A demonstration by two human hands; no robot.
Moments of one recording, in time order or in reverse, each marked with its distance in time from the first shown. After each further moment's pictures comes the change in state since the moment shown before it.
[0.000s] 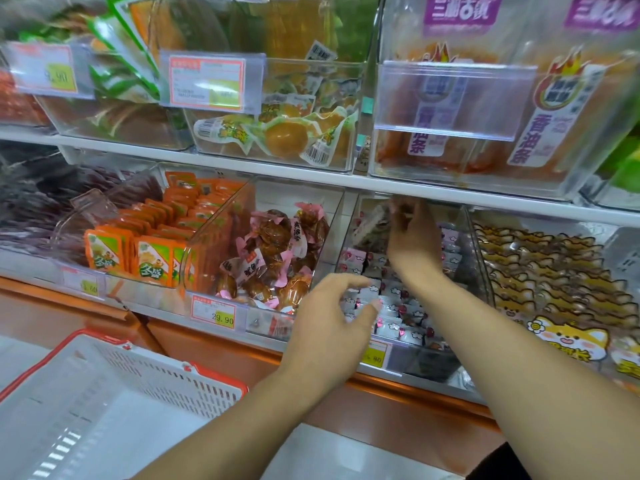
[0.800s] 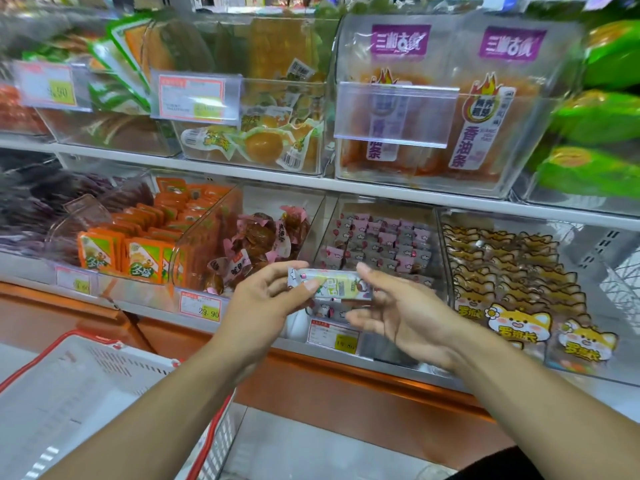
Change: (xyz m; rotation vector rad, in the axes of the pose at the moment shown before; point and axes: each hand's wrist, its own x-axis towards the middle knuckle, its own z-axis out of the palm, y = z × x) left_hand -0.005 -0.005 -0.040 -0.695 -0.009 -0.273; right_hand -0.092 -0.018 -0.088 0.841 -0.788 0.691
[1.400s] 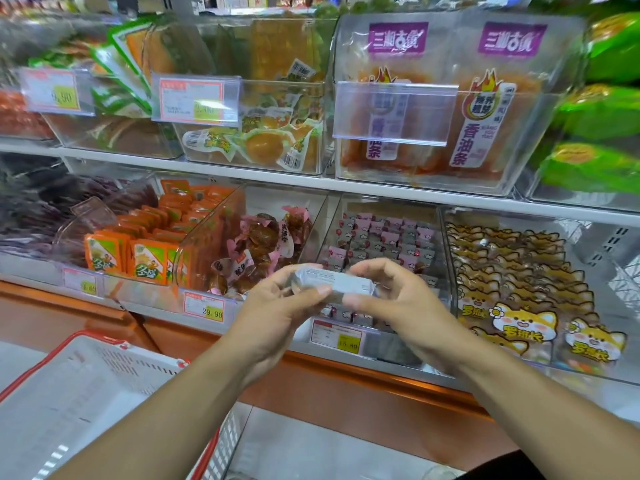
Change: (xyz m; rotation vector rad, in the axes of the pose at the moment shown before) left_hand 0.000 -0.004 0.010 -0.245 -0.094 -0.105; right_hand -0.002 0.009 -0.006 -0.455 0.021 -0.362
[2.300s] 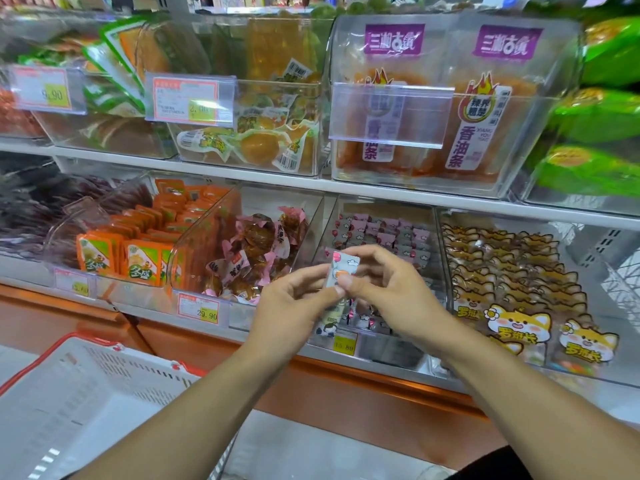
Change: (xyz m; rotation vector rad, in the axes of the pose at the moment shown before) left_hand 0.008 -0.013 0.016 0.365 0.068 0.161; right_hand 0.021 0.002 -0.002 -0.102 0.001 -0.149
